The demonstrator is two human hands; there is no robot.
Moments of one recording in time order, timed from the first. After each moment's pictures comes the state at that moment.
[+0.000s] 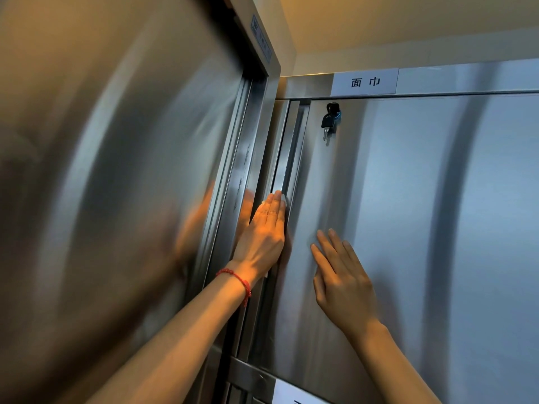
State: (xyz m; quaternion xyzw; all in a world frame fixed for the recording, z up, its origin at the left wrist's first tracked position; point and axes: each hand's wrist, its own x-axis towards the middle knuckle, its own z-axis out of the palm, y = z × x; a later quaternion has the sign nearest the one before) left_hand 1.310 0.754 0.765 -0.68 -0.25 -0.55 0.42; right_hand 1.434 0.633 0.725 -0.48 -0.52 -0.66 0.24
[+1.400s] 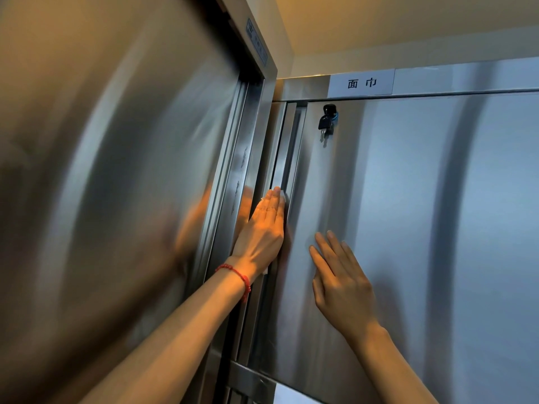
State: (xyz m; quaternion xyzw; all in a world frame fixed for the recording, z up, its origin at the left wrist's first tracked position) left_hand 1.305 0.747 0.775 -0.66 -0.24 -0.56 0.44; right_hand 1.433 0.632 0.726 -0.49 -0.53 -0.65 0.25
